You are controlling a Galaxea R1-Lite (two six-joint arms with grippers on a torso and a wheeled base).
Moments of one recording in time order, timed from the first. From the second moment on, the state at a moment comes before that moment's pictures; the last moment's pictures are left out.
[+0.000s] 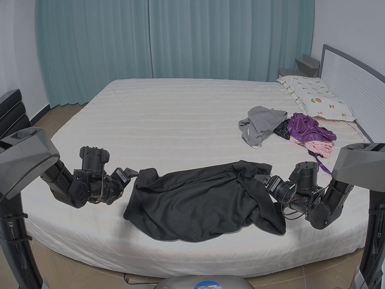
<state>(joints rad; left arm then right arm) -0.16 2.17 -0.88 -0.62 -0.12 -0.92 0.30 2.28 -0.66 -1.18 0.03 0.85</state>
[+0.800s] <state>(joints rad) -0.18 2.14 -0.73 -0.71 -0.11 -0.97 0.29 2.31 -0.55 -1.21 -0.02 0.62</state>
